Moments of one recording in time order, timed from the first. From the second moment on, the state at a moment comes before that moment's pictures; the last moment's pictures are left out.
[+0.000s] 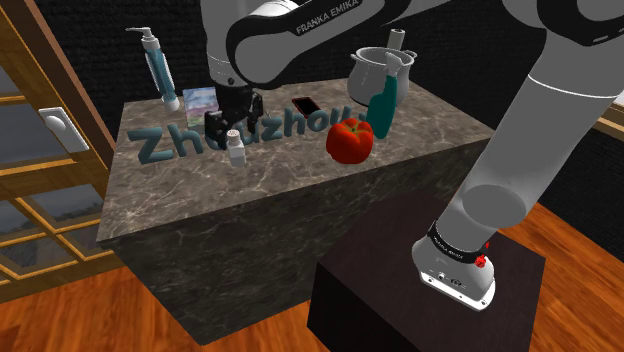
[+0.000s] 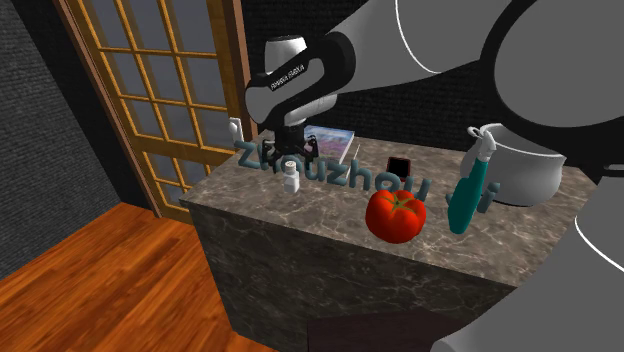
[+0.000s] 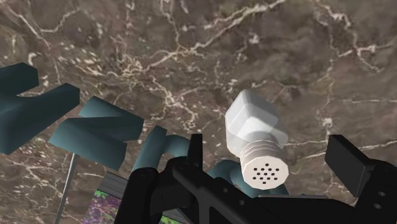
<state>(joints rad) 0.03 0.05 0.48 -2.01 -0.11 2.18 0.46</state>
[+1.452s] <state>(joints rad) 0.03 0.03 0.48 -1.98 -0.09 2.13 0.45</state>
